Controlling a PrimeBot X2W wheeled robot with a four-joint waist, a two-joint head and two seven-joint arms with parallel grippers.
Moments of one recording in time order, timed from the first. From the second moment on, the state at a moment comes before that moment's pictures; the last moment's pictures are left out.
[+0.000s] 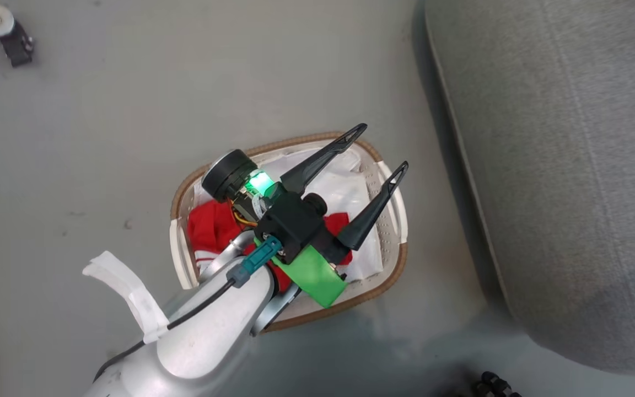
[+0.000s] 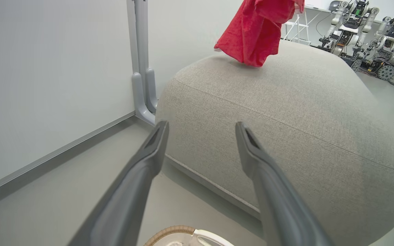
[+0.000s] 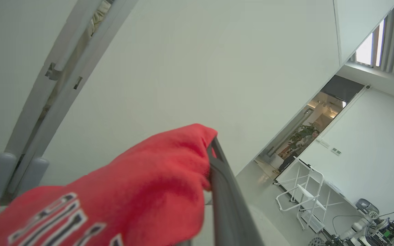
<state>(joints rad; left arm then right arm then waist) -0.66 0.17 -0.83 0.21 -0.32 -0.13 -0.26 -1.01 -0.58 -0.40 0.46 -0.24 0.13 -0.25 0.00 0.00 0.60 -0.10</state>
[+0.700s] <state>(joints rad) -0.68 0.19 -0.83 0.20 -0.34 -0.13 -0.26 -0.88 -0.41 -0.41 0.68 -0.30 0.13 -0.26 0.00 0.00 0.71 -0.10</state>
